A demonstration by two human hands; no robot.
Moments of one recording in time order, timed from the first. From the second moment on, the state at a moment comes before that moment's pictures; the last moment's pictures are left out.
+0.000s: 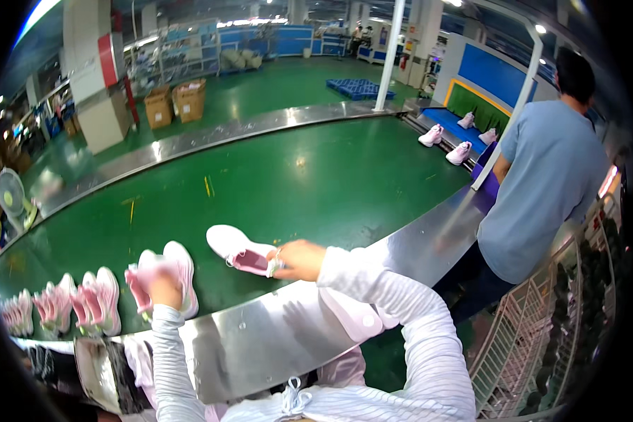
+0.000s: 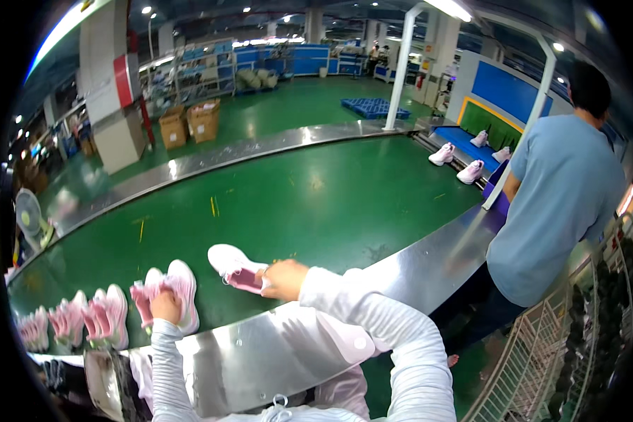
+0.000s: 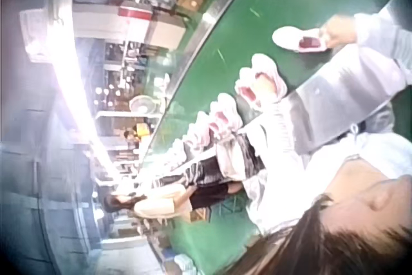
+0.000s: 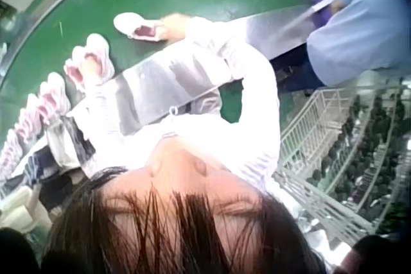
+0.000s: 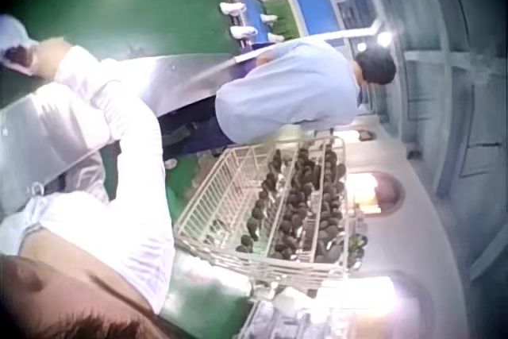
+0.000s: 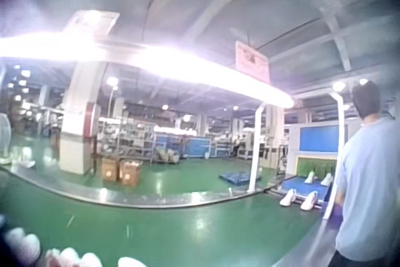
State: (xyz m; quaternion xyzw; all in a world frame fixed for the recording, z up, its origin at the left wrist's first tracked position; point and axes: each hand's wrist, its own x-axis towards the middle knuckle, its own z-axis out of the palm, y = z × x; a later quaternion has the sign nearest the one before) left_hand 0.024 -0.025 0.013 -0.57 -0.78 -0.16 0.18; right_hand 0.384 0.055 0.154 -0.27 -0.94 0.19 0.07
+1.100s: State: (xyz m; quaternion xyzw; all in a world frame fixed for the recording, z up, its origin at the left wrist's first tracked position) left_hand 0.165 0.020 -0.003 -0.47 -0.66 -0.58 -0.06; right_hand 0.501 -0.054 0.127 -0.58 -0.80 0.00 0.17
